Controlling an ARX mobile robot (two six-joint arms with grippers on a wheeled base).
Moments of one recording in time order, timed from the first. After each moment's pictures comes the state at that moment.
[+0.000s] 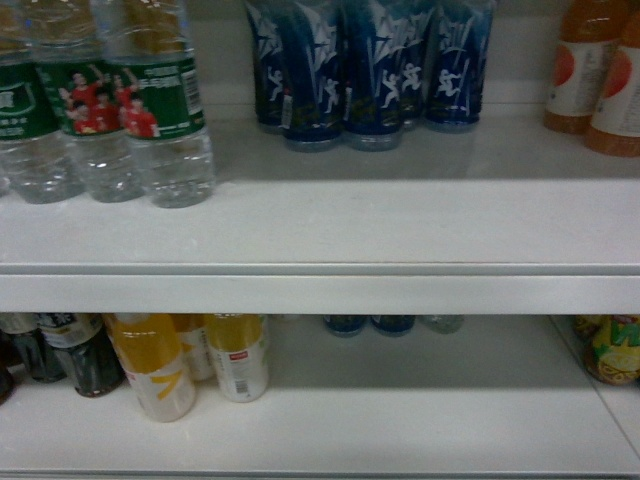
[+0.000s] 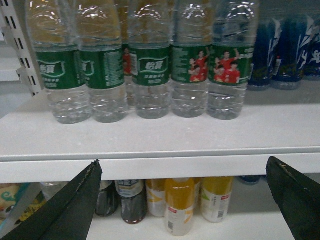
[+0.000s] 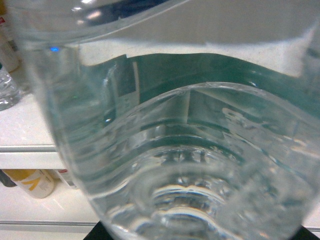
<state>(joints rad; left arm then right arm) 0.00 0.01 0.01 0.00 0.00 0.00 0.37 0.59 0.31 0.06 0.26 0.16</state>
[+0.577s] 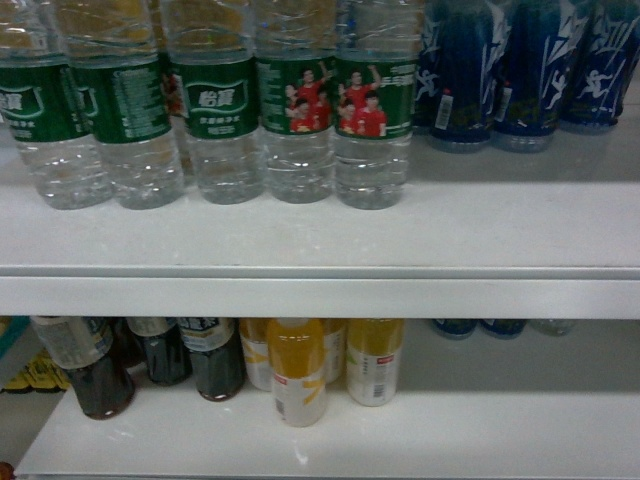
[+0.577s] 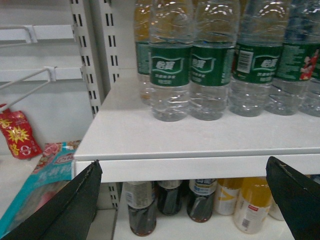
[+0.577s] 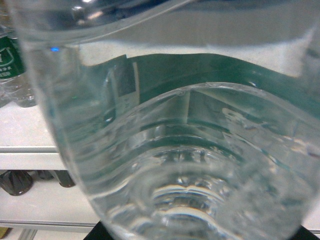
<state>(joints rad) 0.00 0.01 0.01 -0.01 0.00 0.00 0.37 0.59 0.31 0.06 0.26 0.16</state>
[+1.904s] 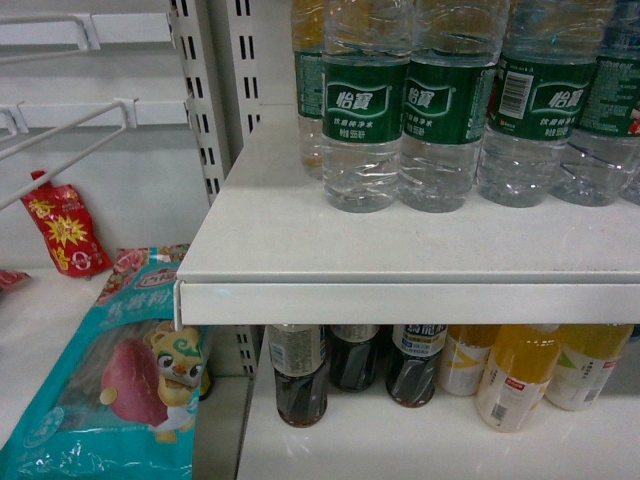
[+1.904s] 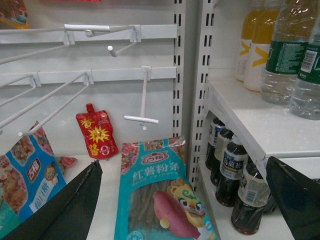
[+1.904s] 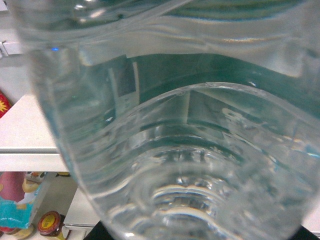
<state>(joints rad) 0.00 0.01 0.01 0.00 0.00 0.00 0.38 0.60 0.31 0.06 0.26 0.16</state>
